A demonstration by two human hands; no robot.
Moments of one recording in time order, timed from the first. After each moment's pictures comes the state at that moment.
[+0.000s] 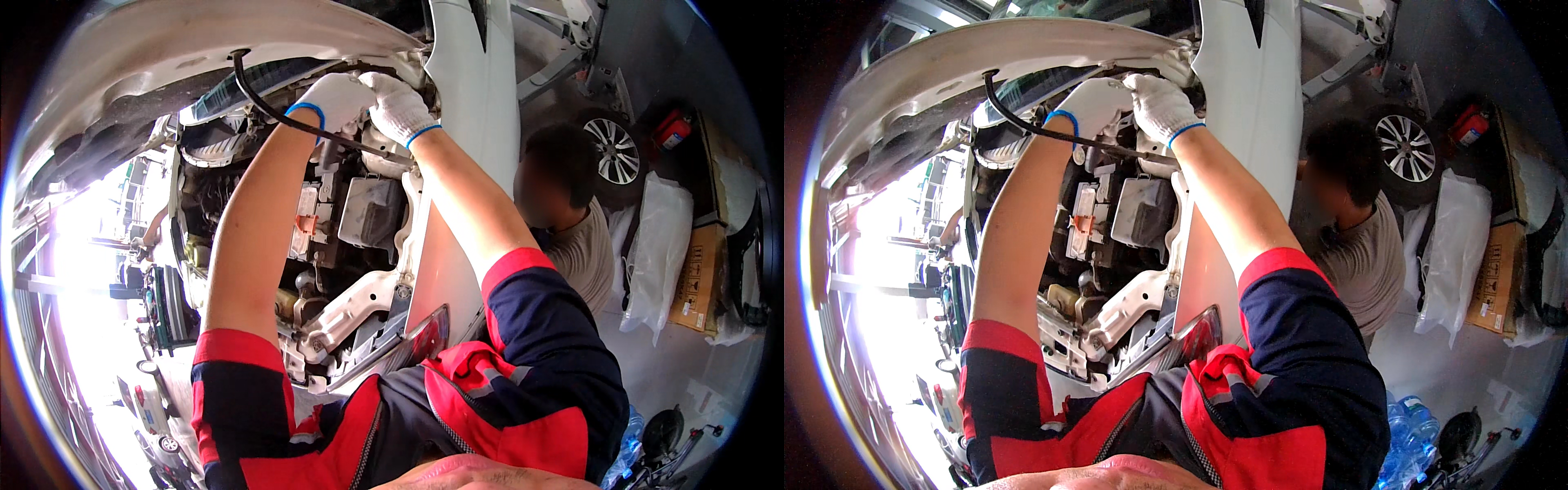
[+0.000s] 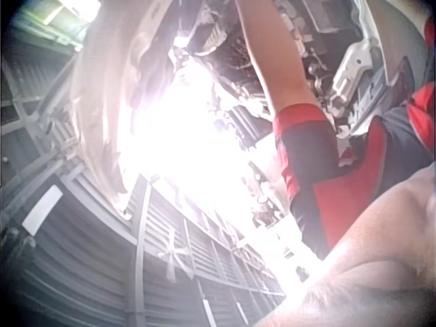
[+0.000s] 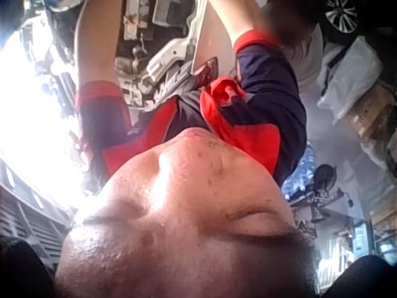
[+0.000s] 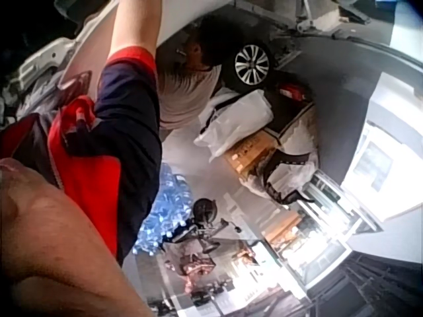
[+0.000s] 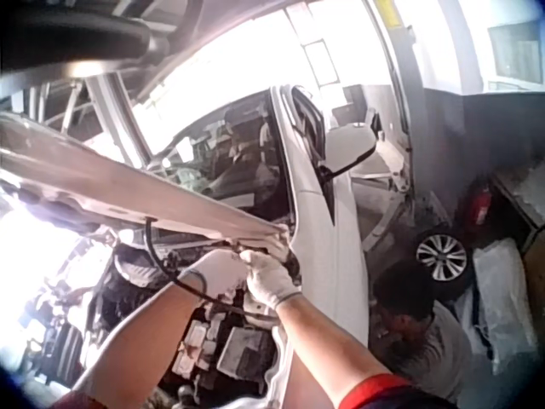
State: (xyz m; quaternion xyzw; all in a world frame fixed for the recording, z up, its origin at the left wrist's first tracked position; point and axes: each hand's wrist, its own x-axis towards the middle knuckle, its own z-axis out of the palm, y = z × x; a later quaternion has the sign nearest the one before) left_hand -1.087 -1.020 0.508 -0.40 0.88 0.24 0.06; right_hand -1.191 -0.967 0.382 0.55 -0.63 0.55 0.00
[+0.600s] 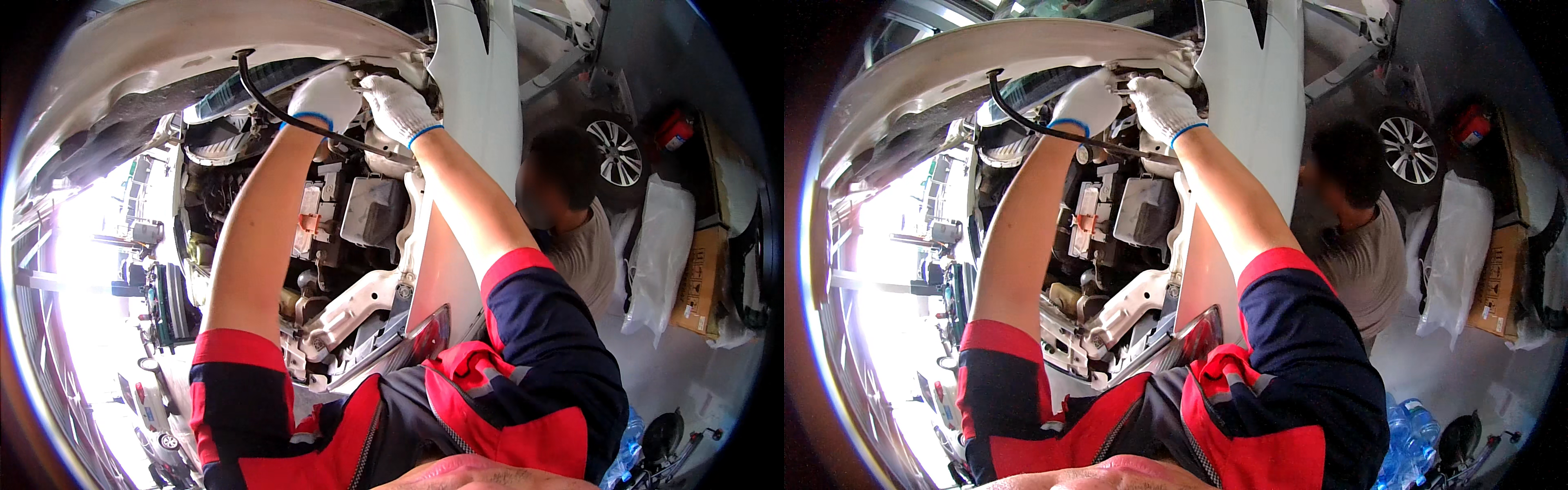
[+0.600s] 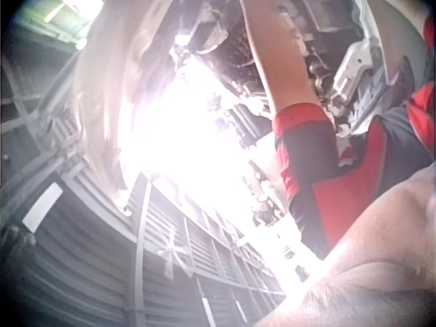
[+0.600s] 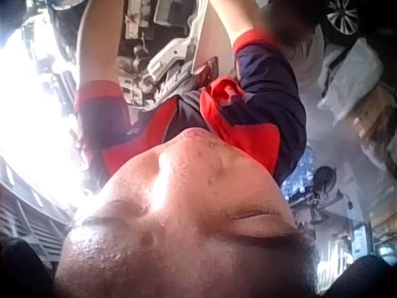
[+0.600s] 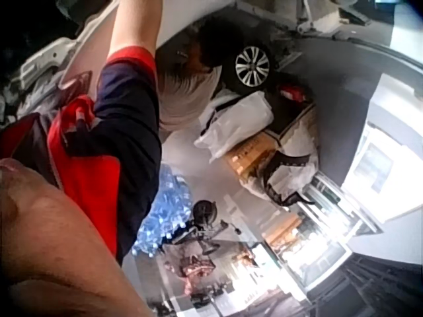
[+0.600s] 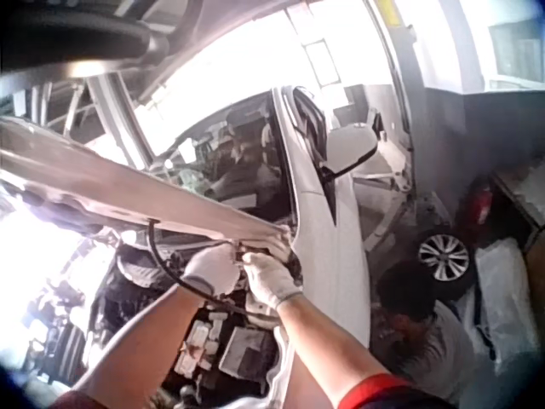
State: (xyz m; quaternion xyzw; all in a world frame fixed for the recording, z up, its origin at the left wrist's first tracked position) left_hand -1.085 -1.011 0.507 -0.41 0.91 -0.05 -0.05; right_hand -1.201 -0.979 0.371 0.58 -0.66 0.47 0.00
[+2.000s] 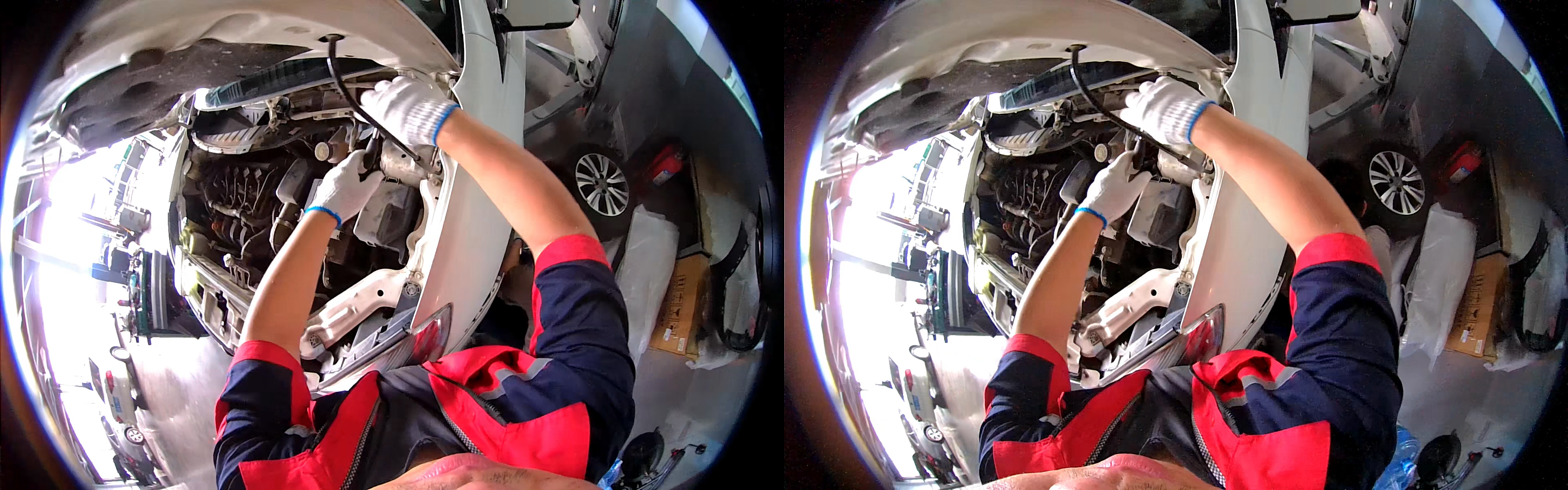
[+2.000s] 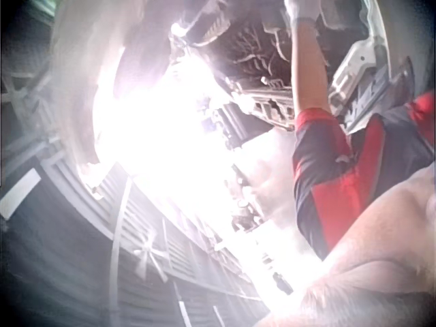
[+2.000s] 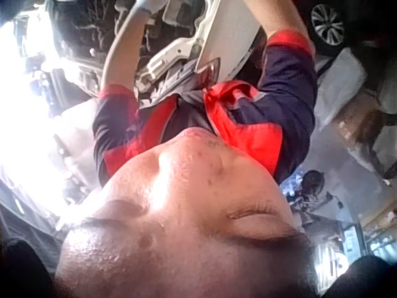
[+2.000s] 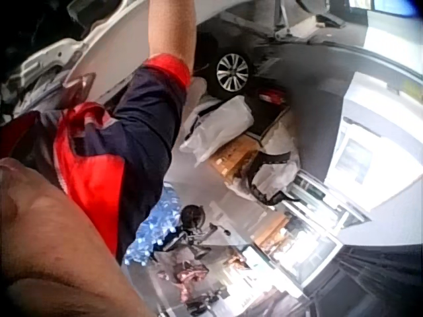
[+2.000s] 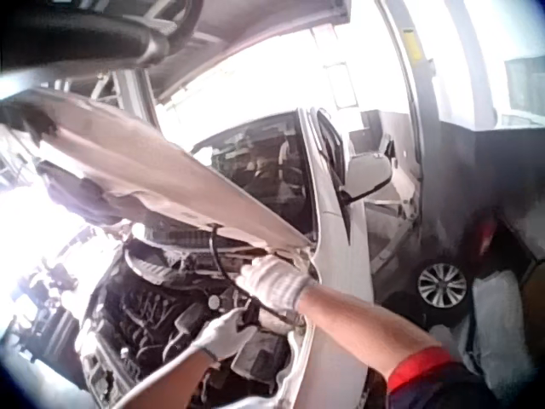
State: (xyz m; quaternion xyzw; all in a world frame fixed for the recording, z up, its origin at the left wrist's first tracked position) left_hand -0.957 -0.948 0.439 -0.43 0.87 0.20 -0.12; right_hand -1.167 -0.907 0.516 0.81 -0.56 0.07 0.15
